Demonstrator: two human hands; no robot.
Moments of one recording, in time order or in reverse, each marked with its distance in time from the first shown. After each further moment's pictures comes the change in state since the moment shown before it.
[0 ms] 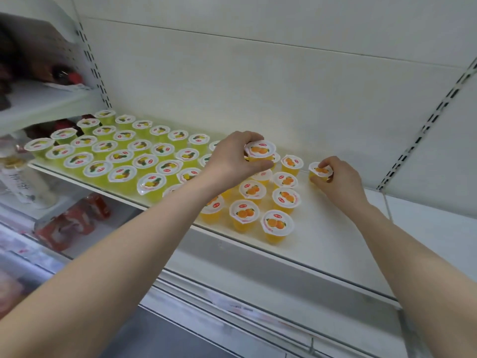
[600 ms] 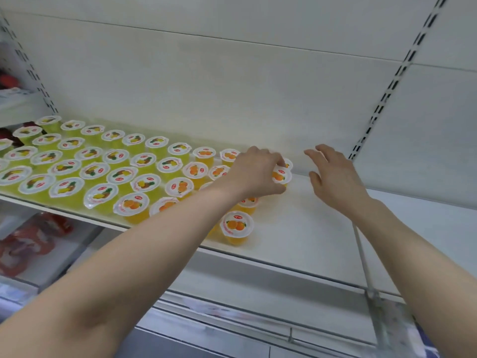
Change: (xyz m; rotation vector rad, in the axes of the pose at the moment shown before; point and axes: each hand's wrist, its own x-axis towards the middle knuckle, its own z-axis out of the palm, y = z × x) left_hand 0.036 0.047 0.103 0.465 -0.280 0.262; right_hand -0.017 0.033 -0.057 -0.452 0.062 -0.259
